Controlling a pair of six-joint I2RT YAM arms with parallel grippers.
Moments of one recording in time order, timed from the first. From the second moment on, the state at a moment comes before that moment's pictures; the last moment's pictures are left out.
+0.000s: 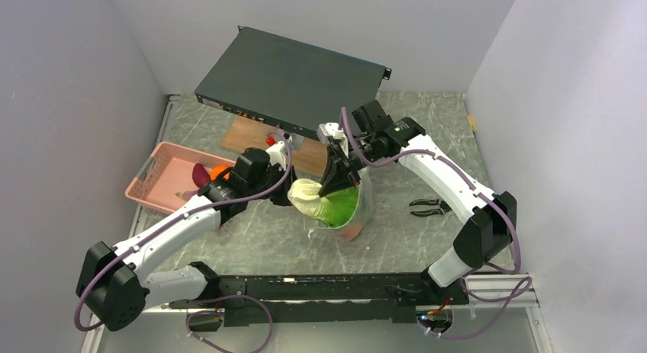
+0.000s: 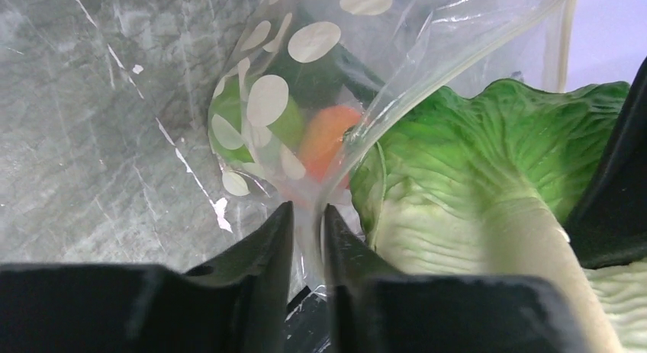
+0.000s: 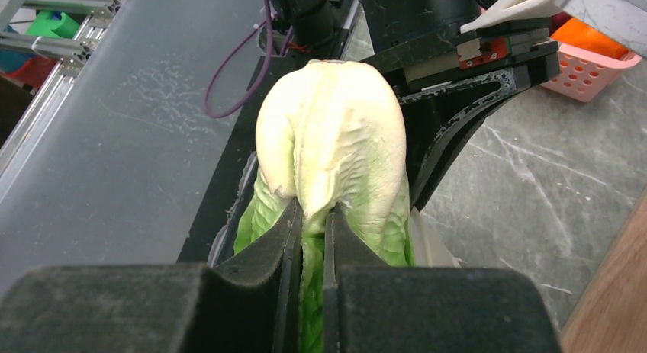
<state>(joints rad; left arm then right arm) -0.66 1.14 0.81 -0.25 0.35 -0.60 0.59 1.56 1.48 -0.96 -1.21 -0.77</state>
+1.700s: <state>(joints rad) -0.64 0.89 0.82 -0.25 0.65 -0.39 0.59 1.55 1.45 -1.02 -1.18 -0.84</state>
